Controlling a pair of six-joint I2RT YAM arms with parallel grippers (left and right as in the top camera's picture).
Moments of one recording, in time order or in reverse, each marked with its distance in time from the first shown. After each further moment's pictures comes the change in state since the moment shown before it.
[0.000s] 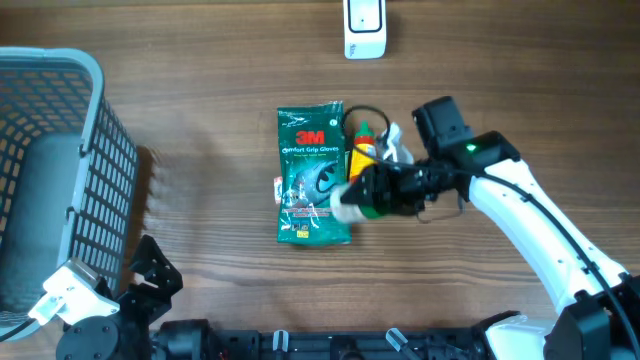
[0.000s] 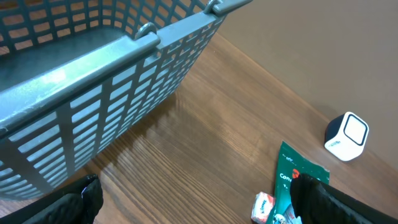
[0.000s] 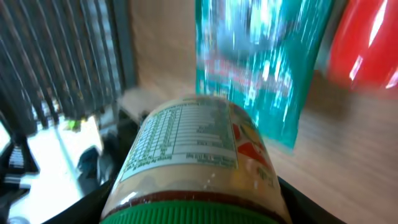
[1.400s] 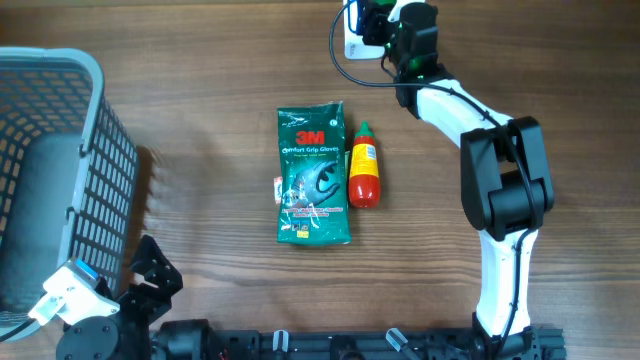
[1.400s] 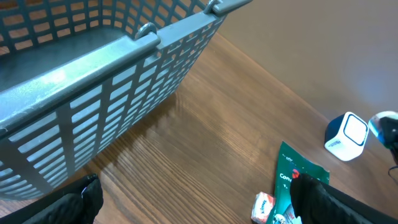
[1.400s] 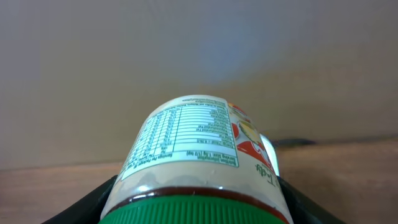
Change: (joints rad) left arm 0.000 0.000 0.000 0.000 0.000 0.000; right arm -0.085 0.784 0.524 1.265 0.798 -0.027
